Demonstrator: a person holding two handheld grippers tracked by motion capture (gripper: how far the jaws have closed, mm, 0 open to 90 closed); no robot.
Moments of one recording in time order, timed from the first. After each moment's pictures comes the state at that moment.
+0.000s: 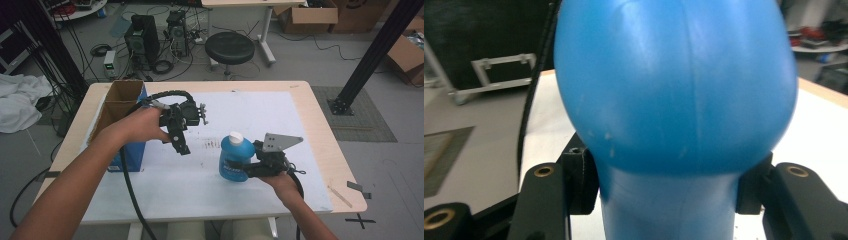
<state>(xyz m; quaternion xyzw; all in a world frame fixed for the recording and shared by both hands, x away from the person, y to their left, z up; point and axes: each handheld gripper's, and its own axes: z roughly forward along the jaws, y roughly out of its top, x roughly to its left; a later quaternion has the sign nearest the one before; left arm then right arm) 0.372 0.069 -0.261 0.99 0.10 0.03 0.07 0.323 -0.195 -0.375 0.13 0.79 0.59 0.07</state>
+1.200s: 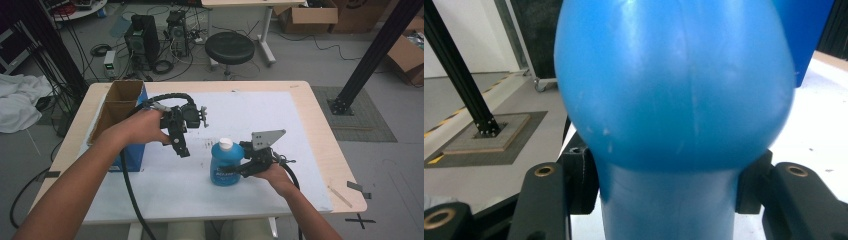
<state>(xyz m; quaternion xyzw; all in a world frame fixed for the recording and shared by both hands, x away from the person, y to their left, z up) 0.371 0.066 -0.266 0.99 0.10 0.02 0.06 0.356 -0.177 -0.404 0.03 0.79 0.61 -0.04</state>
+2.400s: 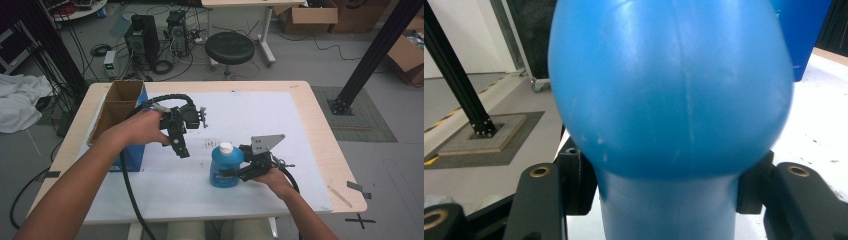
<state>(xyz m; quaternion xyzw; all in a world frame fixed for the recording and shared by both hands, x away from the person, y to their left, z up) 0.371 0.068 -0.269 0.99 0.10 0.02 0.06 0.350 -0.177 -0.415 0.03 0.79 0.61 -0.03</state>
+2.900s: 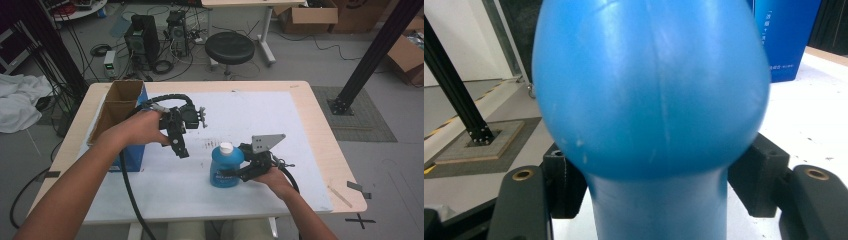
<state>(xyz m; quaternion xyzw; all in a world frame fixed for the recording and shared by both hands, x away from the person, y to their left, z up) 0.371 0.070 -0.269 0.99 0.10 0.02 0.06 0.352 -0.178 -0.416 0.05 0.79 0.61 -0.03</state>
